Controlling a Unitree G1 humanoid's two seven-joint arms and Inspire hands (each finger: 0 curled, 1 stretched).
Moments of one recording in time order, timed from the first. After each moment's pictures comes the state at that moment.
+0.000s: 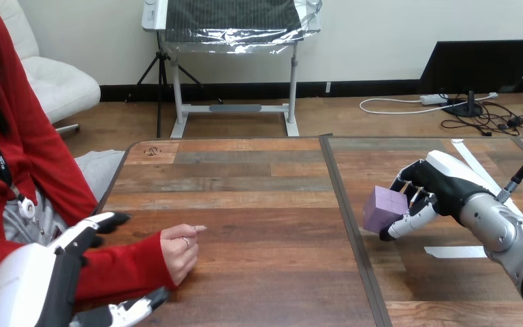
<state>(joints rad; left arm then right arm) 0.57 0.18 0.20 -0.37 0.64 -0.32 0.08 -0.80 -0.49 0.30 1.37 -0.51 -0.37 0.03</state>
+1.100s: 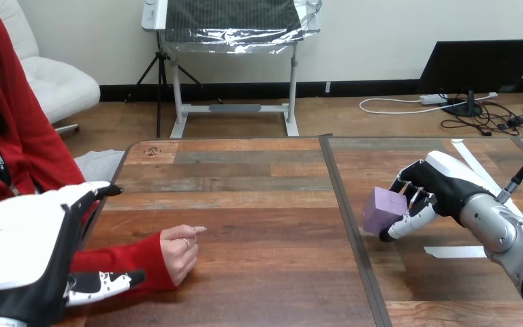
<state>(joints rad) 0.42 0.37 0.22 -0.39 0.88 -0.21 0.08 -0.80 -0.49 0.30 1.37 -0.51 -0.37 0.03</state>
